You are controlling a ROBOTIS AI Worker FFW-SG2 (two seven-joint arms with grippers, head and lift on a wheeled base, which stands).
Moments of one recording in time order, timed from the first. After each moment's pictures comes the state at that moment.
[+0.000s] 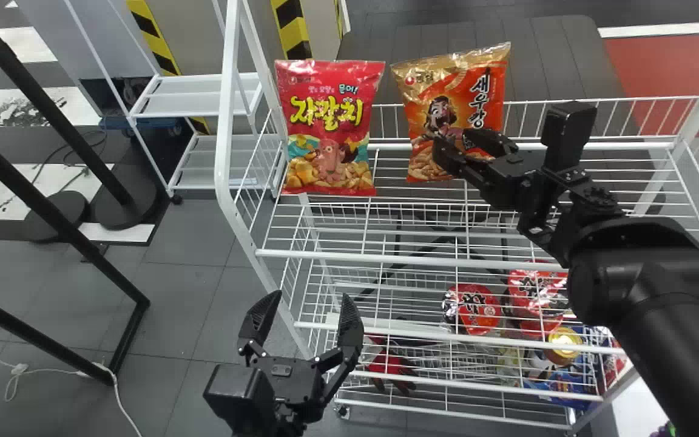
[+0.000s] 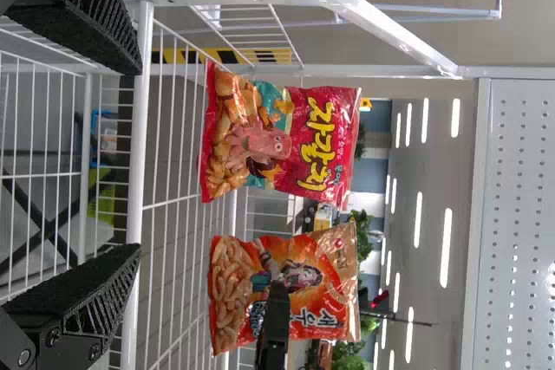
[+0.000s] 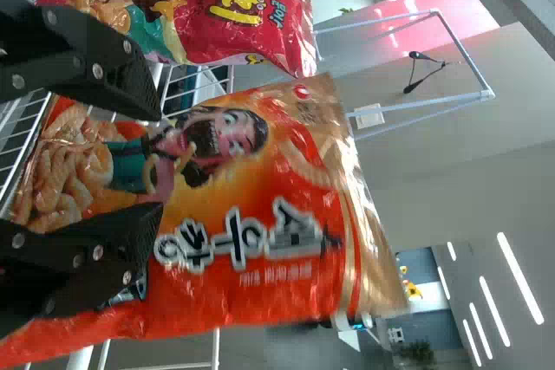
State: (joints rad) left arm 0.62 0.24 -0.24 -1.83 0.12 -0.29 0.24; right arm -0.36 0.00 0.24 -1.04 -0.26 0.02 0.40
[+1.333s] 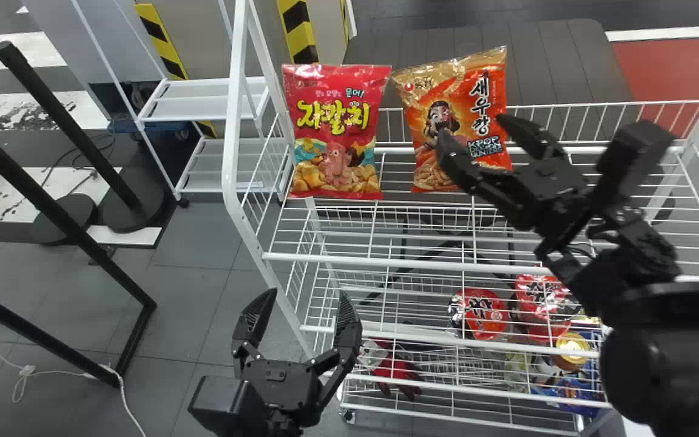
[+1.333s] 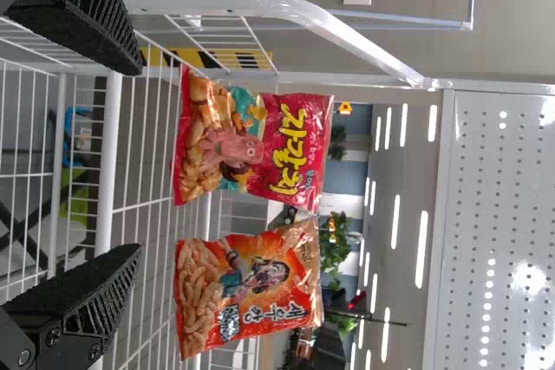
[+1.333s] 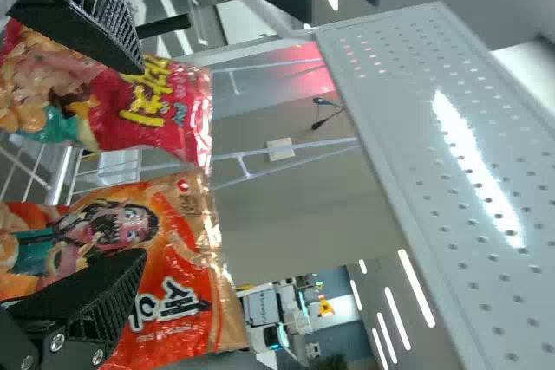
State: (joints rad) left arm 0.66 0.24 -0.22 -1.88 0.12 -0.34 0.24; right arm 0.01 0.00 0.19 -1.63 -0.31 0.01 0.40
